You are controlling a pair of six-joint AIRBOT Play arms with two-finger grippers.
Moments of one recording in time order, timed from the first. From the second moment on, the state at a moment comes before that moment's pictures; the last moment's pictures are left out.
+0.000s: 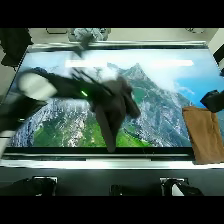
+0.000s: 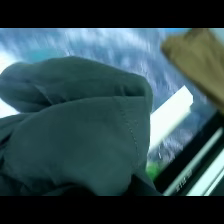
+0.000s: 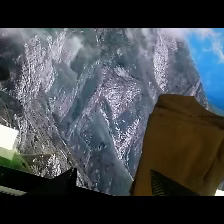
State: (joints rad) left arm -0.66 -1.33 1.56 1.19 -1.07 -1.51; right arm -0.22 -0.96 1.58 -1.46 1.63 1.05
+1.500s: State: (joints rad) left arm -0.69 -1.29 0.78 0.91 -1.01 -1.42; right arm -0.22 -1.32 0.91 -1.16 1.43 0.93
